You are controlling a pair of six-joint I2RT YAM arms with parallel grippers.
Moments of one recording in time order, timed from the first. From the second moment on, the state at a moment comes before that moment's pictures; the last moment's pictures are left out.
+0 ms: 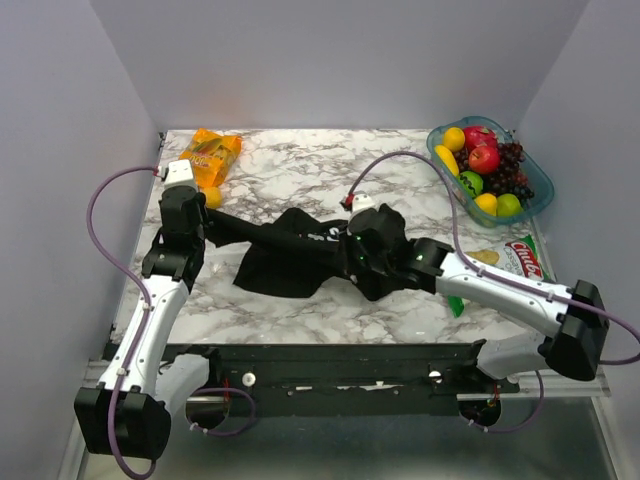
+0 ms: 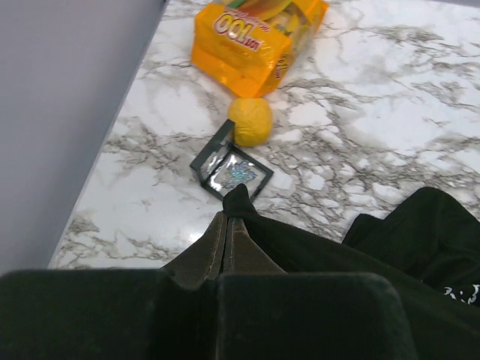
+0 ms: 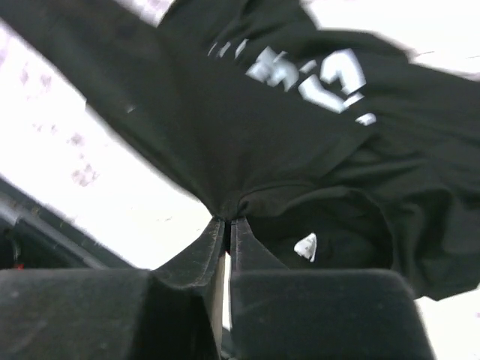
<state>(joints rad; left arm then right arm) -0.13 0.95 0.84 -0.26 -0.36 -0.13 0.95 1.30 1.07 -0.40 0.24 0.47</state>
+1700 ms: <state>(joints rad) -0.69 1.50 0.86 -0.47 0.10 -0.21 0.85 1.49 0.79 -0.38 0.25 0.71</state>
